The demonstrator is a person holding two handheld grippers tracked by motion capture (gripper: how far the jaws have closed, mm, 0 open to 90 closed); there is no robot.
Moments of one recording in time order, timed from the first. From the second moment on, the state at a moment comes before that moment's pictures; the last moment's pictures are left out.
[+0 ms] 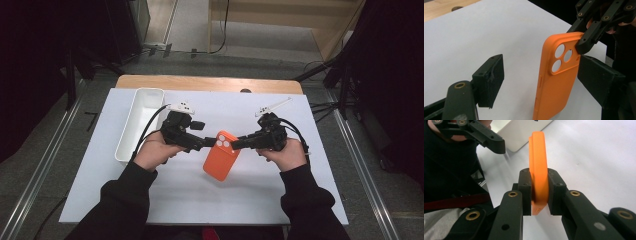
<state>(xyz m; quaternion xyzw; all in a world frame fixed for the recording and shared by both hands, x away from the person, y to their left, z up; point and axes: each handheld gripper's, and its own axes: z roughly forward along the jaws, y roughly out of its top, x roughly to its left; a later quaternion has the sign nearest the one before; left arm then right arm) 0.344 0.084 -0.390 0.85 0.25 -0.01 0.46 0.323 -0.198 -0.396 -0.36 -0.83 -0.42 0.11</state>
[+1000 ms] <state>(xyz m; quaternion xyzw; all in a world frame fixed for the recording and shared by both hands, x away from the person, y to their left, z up) 0.339 0.072 -0.402 0.85 0.27 0.05 0.46 0.334 -0.193 -0.390 -0.47 -0.78 -0.40 0.06</state>
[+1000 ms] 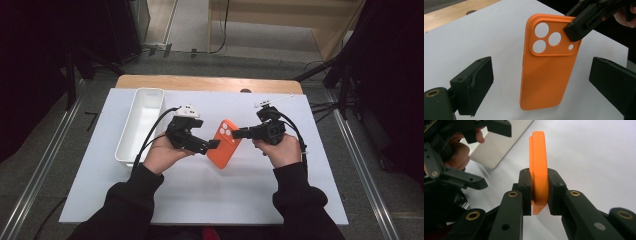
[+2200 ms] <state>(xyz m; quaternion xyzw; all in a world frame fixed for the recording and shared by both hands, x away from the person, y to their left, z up) 0.330 0.060 -0.408 0.84 0.26 0.12 0.45 0.357 -0.167 -0.387 -0.48 -0.78 -0.39 0.05</state>
